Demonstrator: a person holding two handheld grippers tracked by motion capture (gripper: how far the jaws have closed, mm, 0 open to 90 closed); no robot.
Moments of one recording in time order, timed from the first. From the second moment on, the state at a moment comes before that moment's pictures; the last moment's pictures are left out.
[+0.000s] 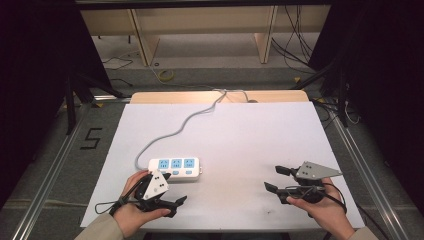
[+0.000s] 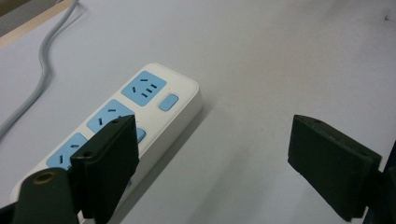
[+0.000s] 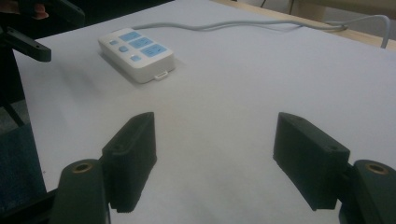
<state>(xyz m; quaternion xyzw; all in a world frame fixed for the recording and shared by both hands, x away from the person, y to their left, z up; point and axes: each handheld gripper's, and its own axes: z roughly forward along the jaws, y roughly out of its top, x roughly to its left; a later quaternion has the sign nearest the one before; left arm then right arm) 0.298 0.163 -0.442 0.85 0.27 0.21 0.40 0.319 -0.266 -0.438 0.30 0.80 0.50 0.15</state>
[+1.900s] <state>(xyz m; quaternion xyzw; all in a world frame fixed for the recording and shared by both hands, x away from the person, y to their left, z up) 0.301 0.176 -0.416 0.84 0.30 0.21 0.40 0.318 -0.265 -0.438 0.30 0.80 0.50 0.15</state>
